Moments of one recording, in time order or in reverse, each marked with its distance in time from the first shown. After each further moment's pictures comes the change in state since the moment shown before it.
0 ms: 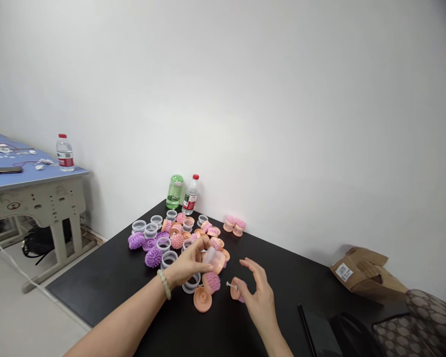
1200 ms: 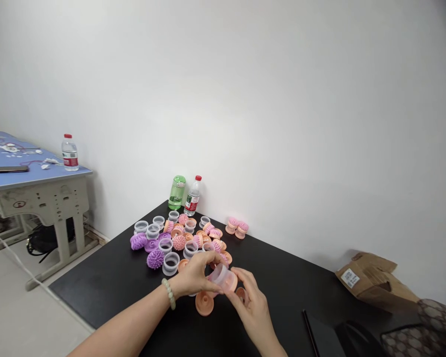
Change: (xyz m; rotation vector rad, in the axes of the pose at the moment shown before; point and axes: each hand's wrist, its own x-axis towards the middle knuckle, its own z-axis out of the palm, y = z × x) left_hand -0.005 0.011 0.012 0.587 -0.066 0.047; right_hand -0.009 -0.025 0.007 0.006 -0.232 -0.189
